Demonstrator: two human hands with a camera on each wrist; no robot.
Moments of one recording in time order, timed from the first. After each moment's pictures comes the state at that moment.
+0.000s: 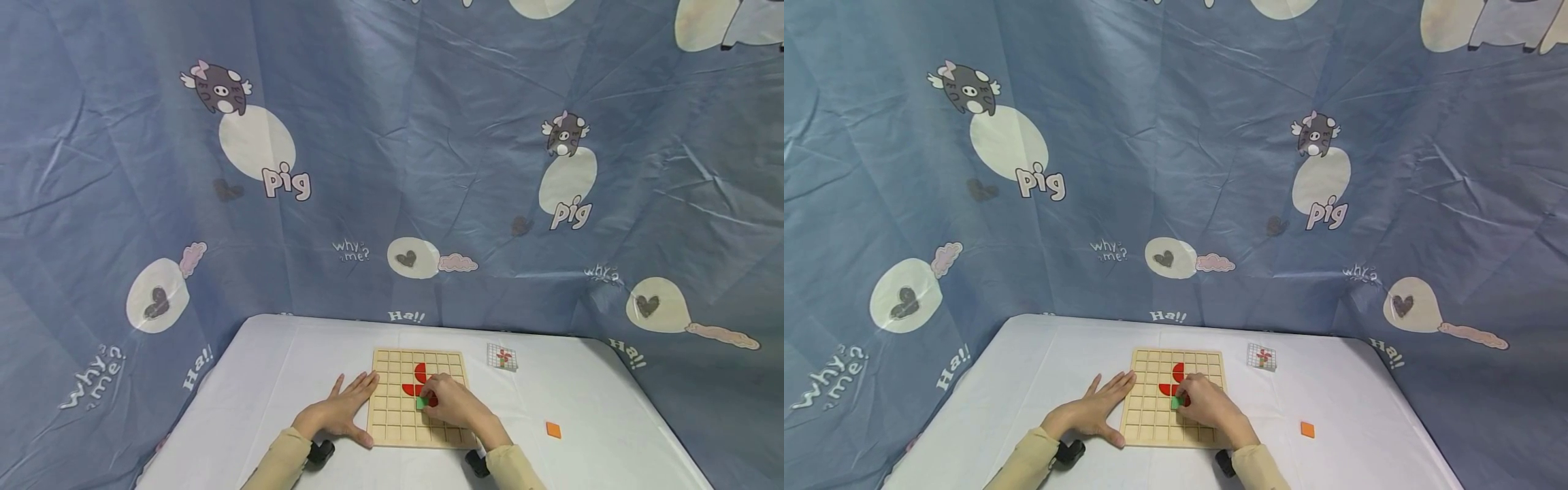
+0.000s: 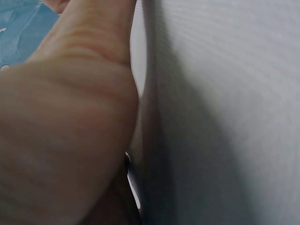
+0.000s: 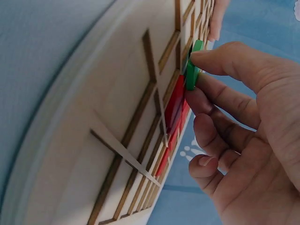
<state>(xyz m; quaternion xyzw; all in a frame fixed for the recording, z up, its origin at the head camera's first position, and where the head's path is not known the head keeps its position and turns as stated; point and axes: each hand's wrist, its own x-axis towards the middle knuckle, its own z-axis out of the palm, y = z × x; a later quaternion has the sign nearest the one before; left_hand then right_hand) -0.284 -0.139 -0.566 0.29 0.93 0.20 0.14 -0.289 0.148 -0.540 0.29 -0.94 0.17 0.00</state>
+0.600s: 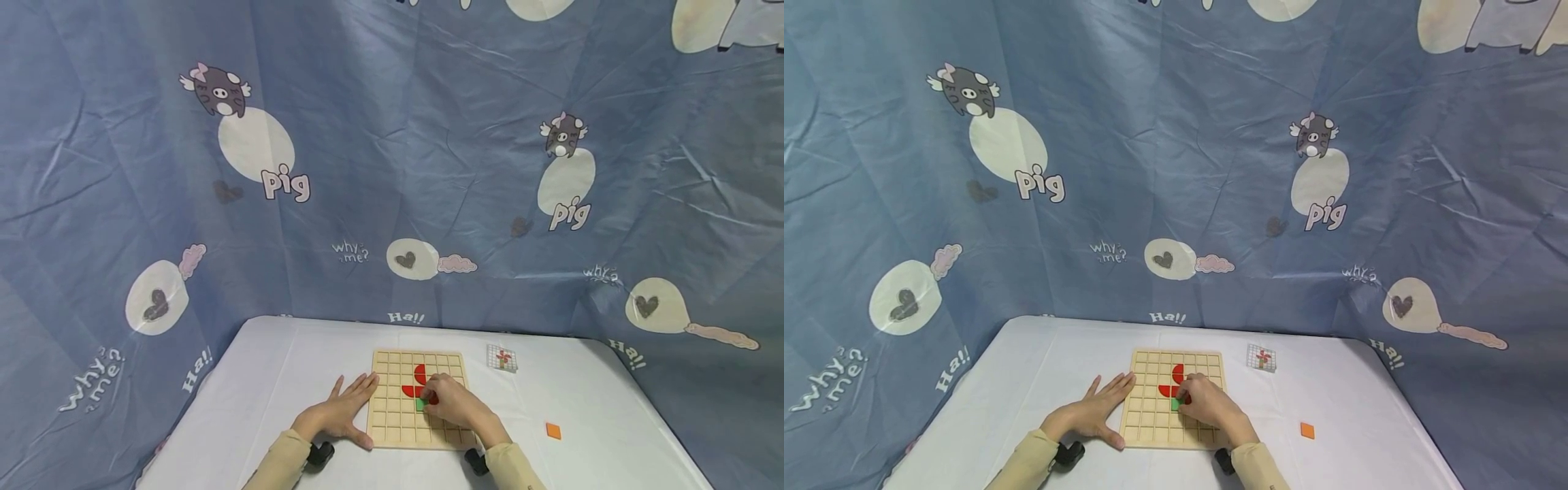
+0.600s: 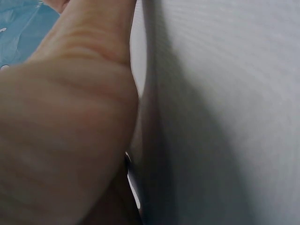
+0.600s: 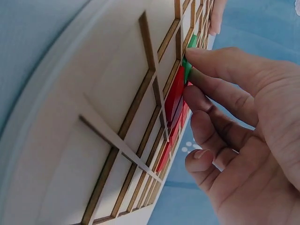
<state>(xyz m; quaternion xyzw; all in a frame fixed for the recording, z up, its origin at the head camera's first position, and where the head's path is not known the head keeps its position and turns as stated) -0.285 -0.139 -0.565 0.29 0.93 0.19 0.14 -0.292 0.150 -0.538 0.28 -0.94 0.20 -0.03</state>
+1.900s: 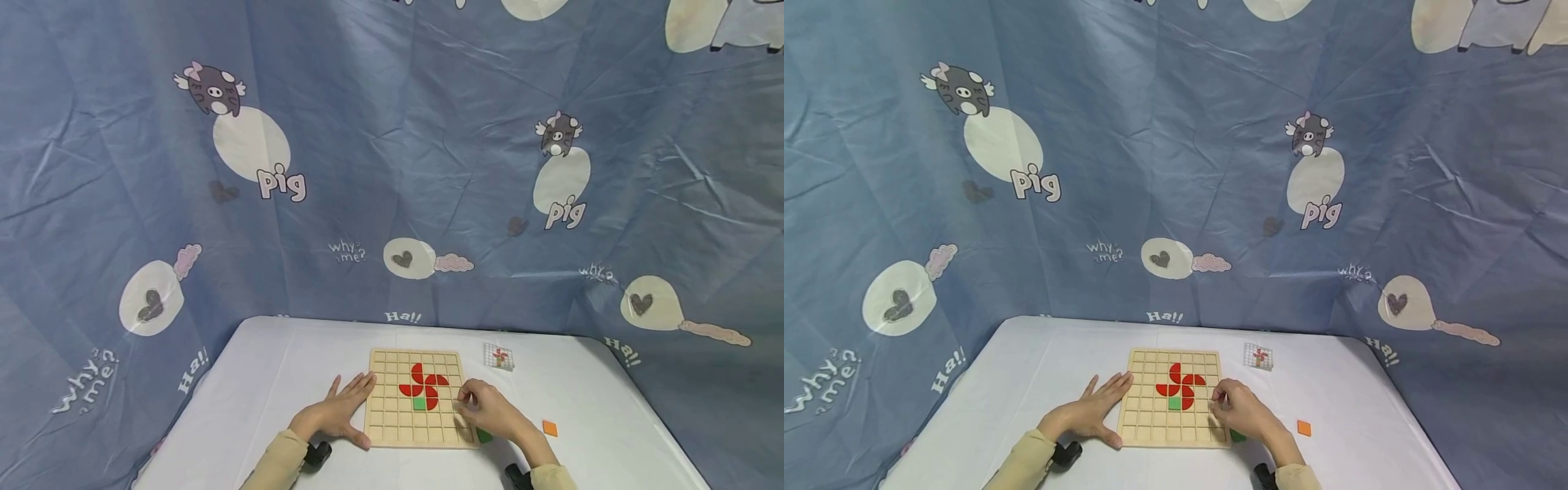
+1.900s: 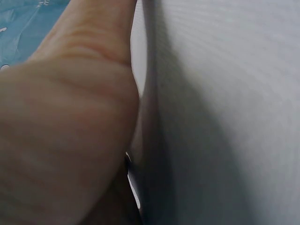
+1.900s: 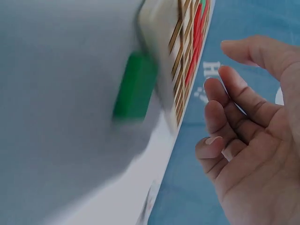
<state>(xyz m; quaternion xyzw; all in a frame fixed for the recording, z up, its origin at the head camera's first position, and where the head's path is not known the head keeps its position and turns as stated) -0.286 -0.138 -0.567 0.29 0.93 0.19 0.14 -0.271 0.226 -0.541 0.24 -0.92 0.31 -0.02</state>
